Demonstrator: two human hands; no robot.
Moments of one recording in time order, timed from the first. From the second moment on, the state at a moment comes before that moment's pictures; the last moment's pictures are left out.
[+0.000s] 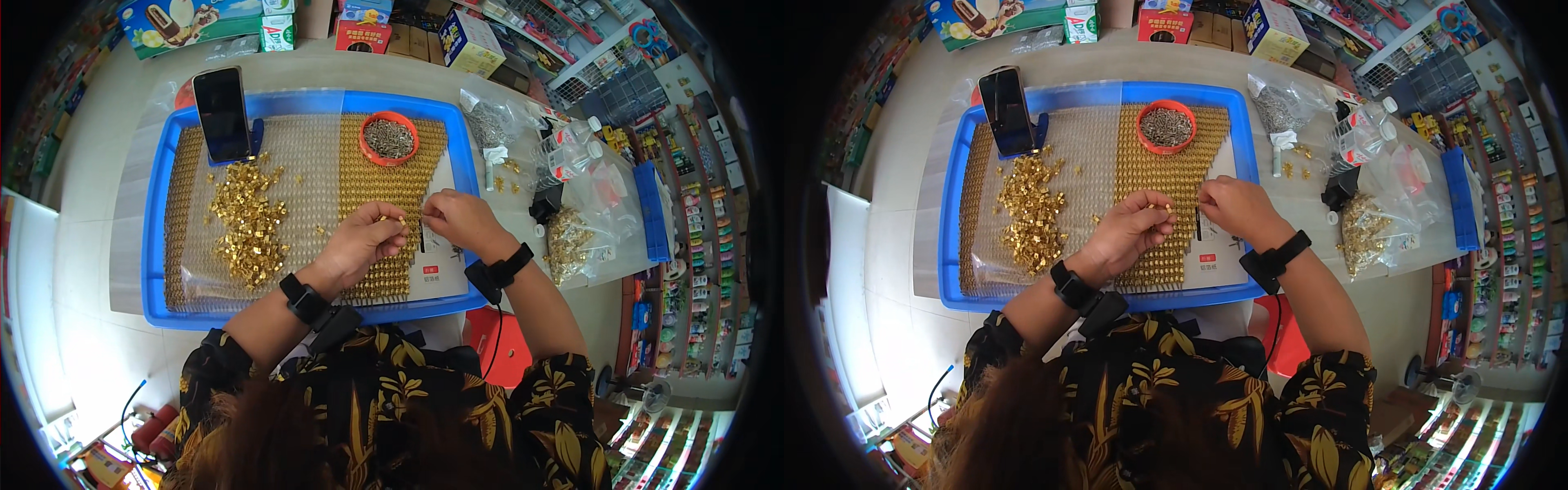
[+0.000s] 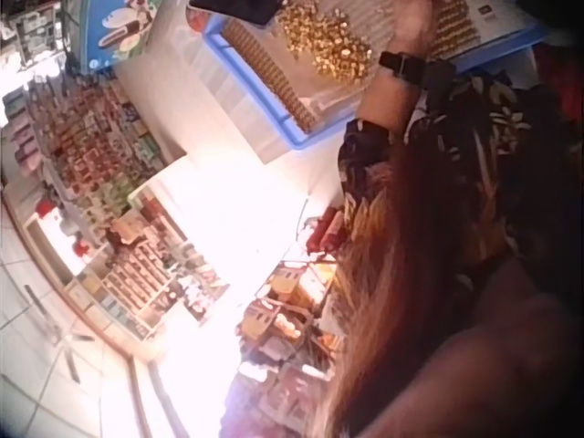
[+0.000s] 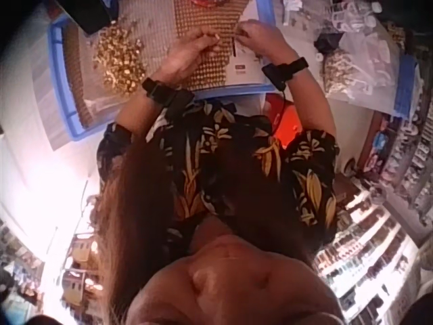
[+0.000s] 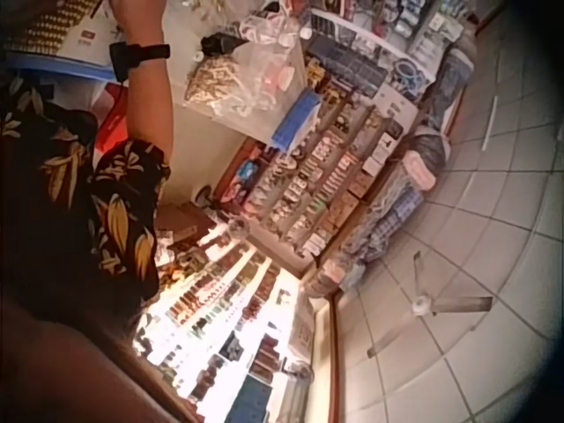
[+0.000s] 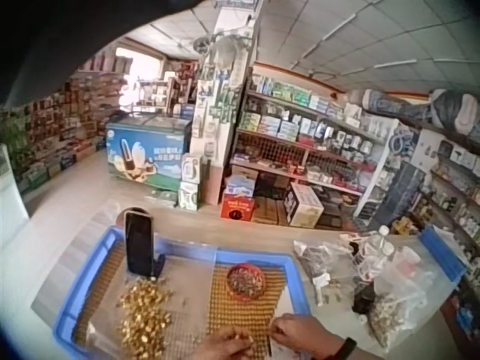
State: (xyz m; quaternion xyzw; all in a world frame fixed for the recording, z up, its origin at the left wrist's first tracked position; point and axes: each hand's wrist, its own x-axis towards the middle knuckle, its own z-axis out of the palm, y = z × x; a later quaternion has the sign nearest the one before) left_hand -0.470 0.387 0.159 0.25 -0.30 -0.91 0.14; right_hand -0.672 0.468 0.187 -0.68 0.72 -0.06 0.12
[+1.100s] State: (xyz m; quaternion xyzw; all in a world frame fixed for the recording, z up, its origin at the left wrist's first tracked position) left_hand -0.472 0.390 0.152 0.23 -0.32 -0.91 0.14; right_hand -0.625 0.488 0.195 -0.48 0.66 -0.44 0.39
